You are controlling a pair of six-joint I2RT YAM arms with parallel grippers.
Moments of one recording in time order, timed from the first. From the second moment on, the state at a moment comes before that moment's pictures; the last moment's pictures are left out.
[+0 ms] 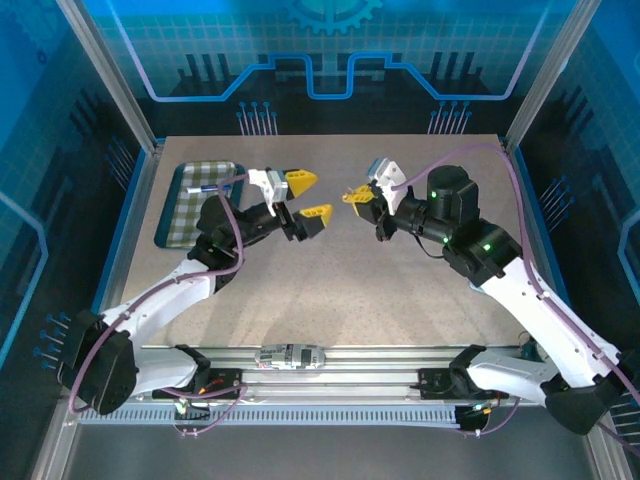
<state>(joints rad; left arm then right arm) -0.49 1.24 0.79 0.70 0.62 -0.22 0.61 1.09 1.24 -0.41 -0.33 -0.19</state>
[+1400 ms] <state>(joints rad) -0.60 1.36 0.90 0.76 0.64 -0.08 0.58 1.10 1.24 -0.35 -0.49 -0.07</state>
